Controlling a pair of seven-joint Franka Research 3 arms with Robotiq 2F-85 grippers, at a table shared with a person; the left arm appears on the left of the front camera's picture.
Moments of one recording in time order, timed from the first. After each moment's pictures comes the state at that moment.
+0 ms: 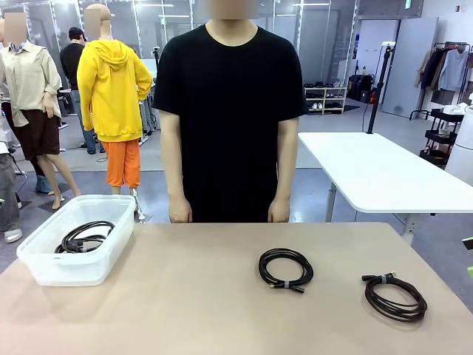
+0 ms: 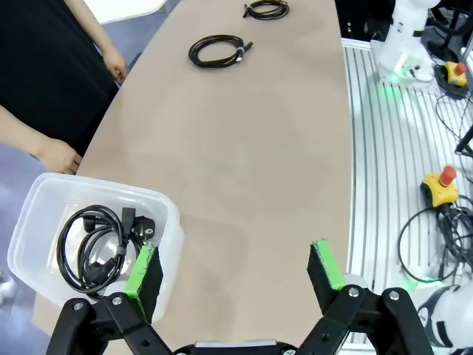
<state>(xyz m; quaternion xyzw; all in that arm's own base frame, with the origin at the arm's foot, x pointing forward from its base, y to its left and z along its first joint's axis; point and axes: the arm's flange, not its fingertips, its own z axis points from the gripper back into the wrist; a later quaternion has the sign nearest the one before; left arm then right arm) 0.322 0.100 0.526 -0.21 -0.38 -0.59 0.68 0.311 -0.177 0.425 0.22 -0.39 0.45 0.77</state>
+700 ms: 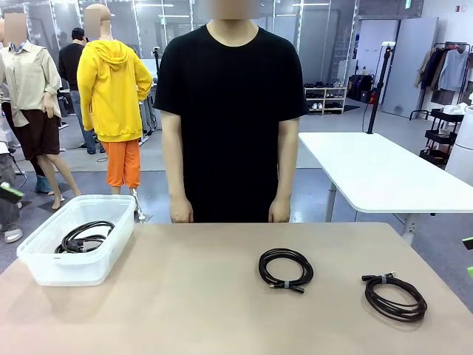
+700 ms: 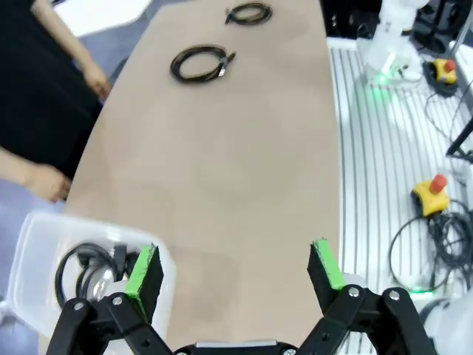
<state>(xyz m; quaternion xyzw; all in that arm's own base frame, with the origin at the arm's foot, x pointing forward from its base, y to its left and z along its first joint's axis) 0.328 0.040 0.552 -0.22 -0.36 -0.61 0.67 0.311 -0.177 0.425 0.22 -0.39 0.45 0.77</state>
